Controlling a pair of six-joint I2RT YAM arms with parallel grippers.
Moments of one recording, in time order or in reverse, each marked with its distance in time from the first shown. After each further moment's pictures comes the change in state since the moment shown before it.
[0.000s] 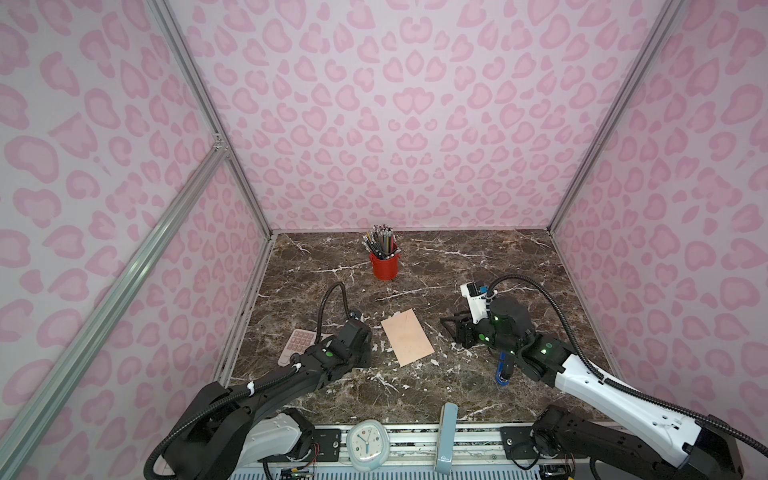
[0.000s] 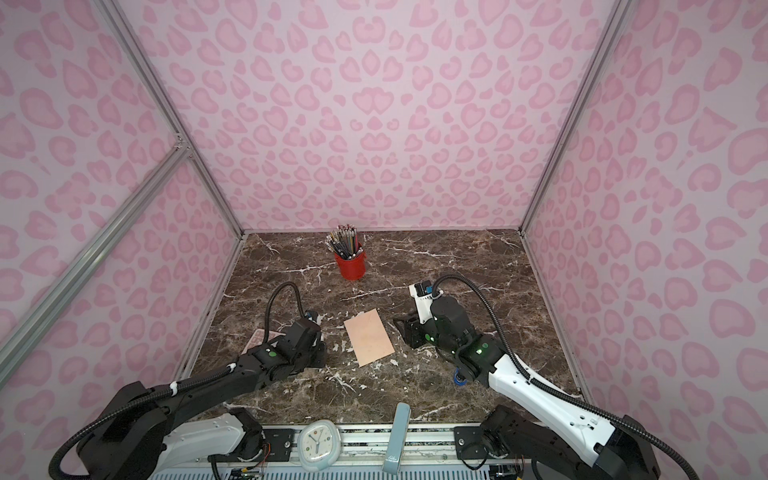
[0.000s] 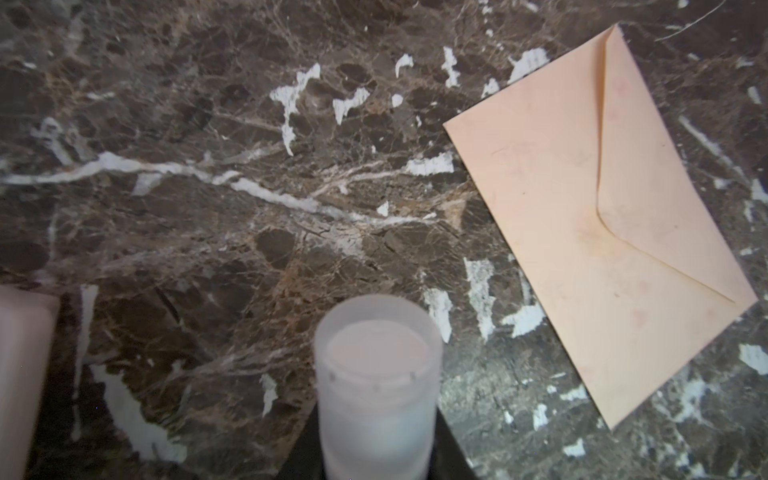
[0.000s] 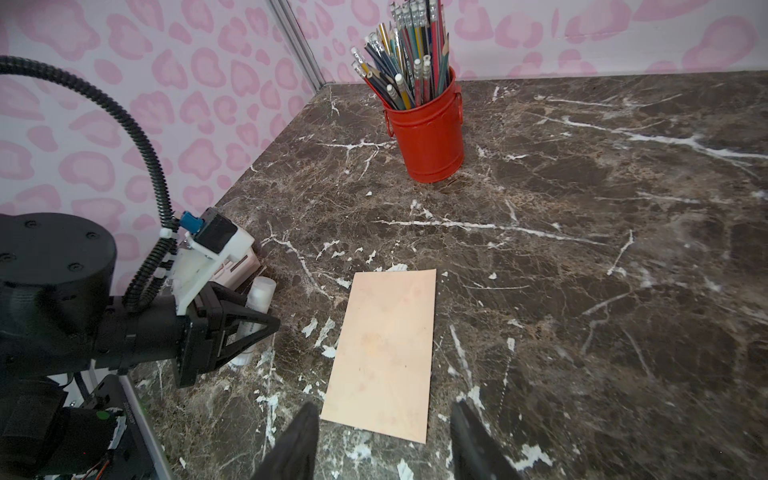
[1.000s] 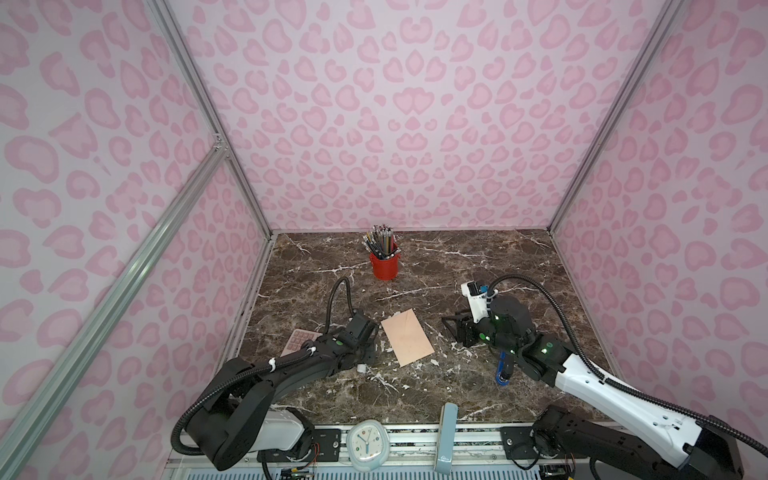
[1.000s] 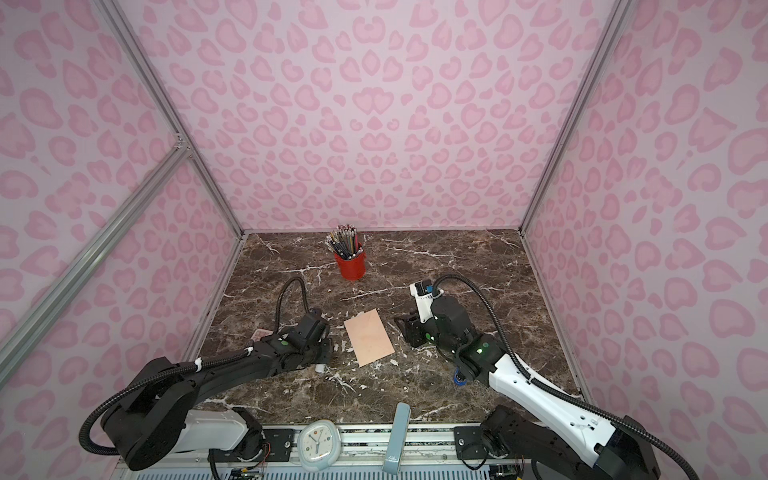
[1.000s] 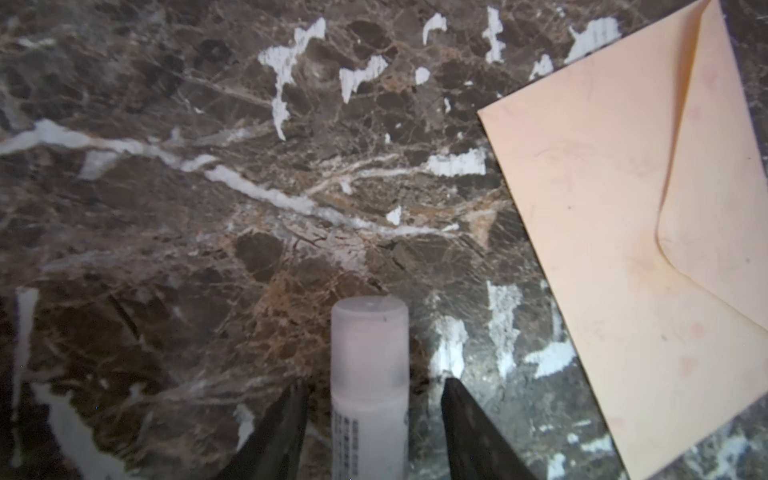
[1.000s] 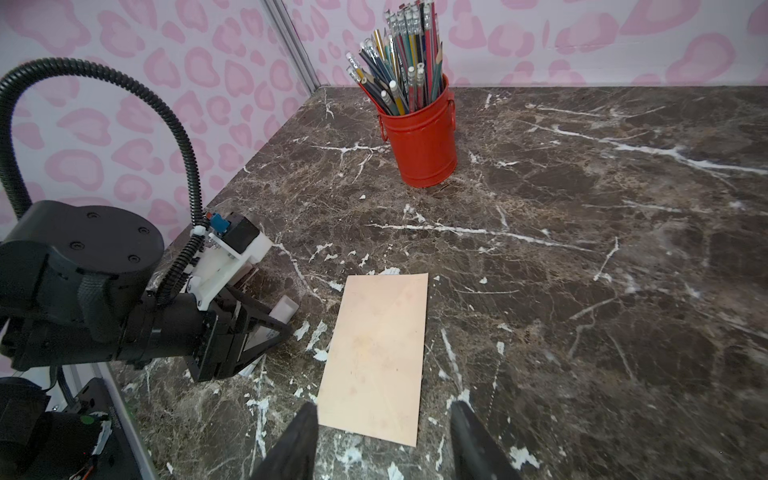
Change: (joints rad) left arm 0.012 0.108 0.069 -0.021 0.018 -0.055; right arm -0.006 0.005 0.011 -0.008 0.016 -0.026
